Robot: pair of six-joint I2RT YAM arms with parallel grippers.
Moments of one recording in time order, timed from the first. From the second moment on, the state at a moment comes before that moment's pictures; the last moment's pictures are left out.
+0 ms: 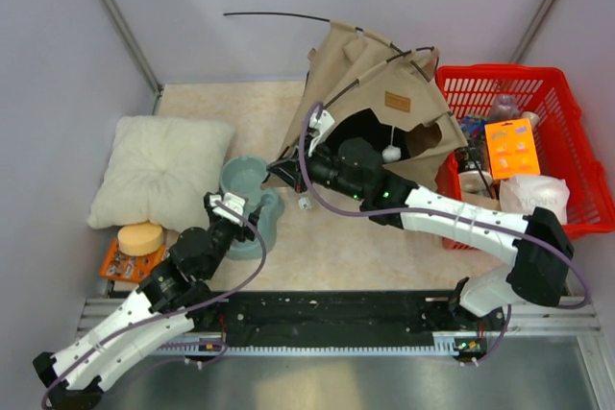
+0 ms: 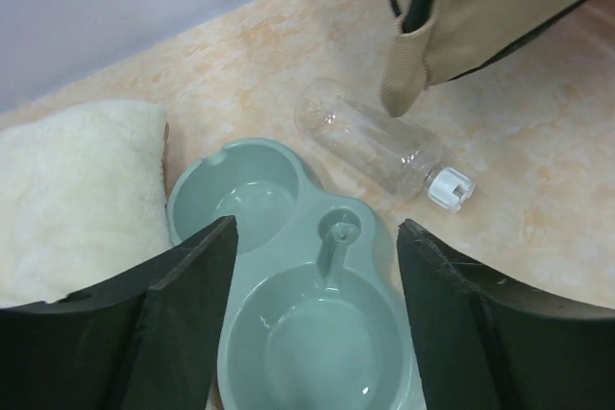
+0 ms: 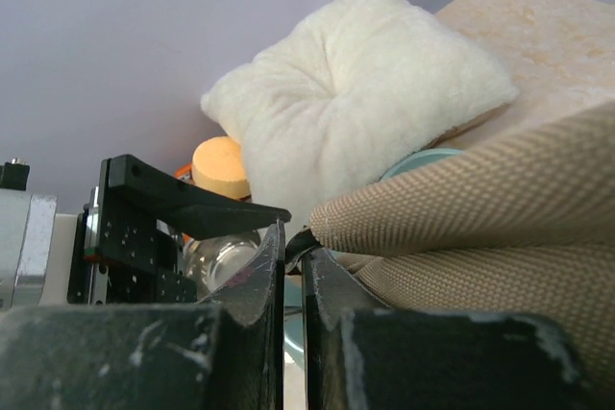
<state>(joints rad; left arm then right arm) -0.83 0.30 0.36 -0.14 -0.41 0.16 1.01 1.44 1.13 0.29 -0.08 0.35</state>
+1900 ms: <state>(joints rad) -0.54 1.05 0.91 -0.17 0.14 -0.24 0.94 1.11 1.40 -0.55 0.40 0.37</state>
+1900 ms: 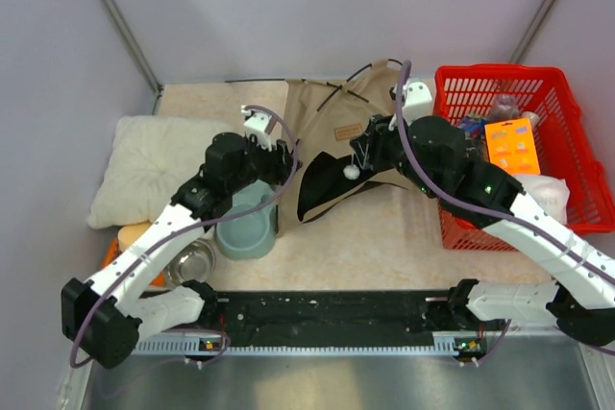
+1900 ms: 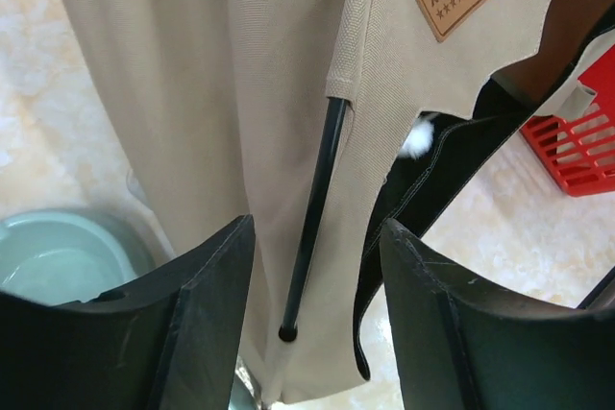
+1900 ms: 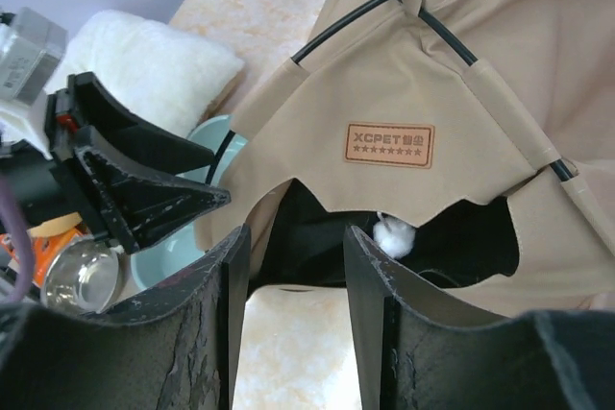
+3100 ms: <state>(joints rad) -0.22 1.13 1.39 -0.73 0.35 0.71 0.94 1.14 1.44 -0.62 0.39 0.41</state>
